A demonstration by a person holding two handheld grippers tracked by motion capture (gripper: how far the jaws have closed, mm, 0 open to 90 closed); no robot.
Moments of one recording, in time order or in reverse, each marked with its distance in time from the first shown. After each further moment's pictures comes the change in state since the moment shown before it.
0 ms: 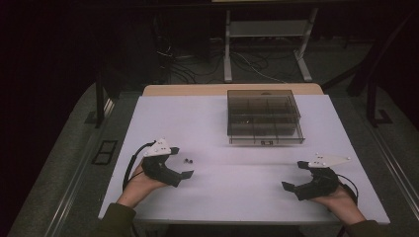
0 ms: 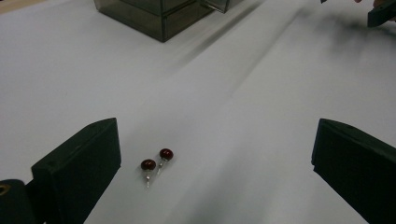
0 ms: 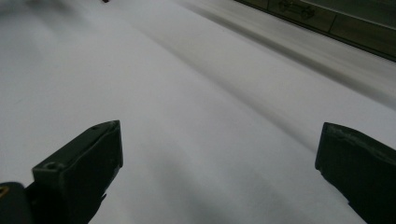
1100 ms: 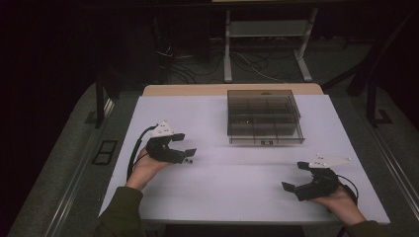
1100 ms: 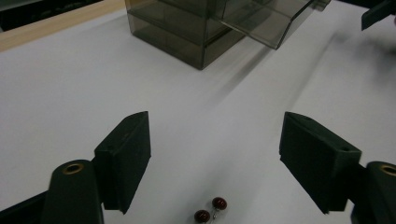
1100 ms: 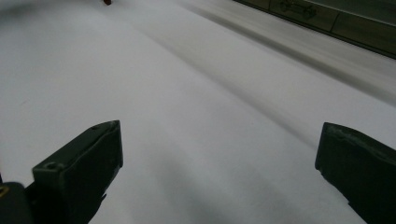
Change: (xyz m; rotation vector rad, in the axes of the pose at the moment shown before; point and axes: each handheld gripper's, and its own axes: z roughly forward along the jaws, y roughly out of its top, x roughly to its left) left arm 0.035 0.023 0.019 -0.017 0.046 -0.009; right arm 0.001 -0.002 0.000 -0.008 0.010 0.010
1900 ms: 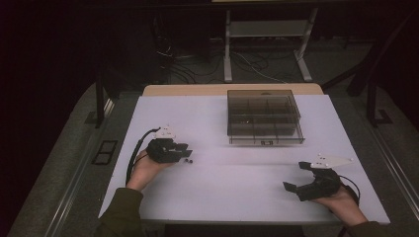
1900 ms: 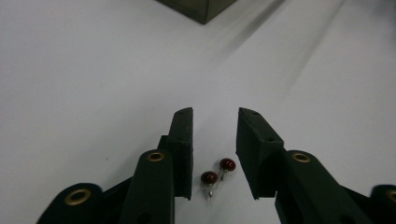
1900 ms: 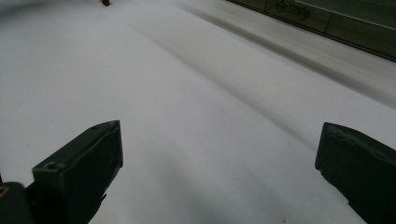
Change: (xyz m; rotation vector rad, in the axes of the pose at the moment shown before) left arm 0.008 -0.013 0.007 0.143 -0.022 -0.020; right arm -0.001 -0.001 -0.003 -0.008 -0.010 0.002
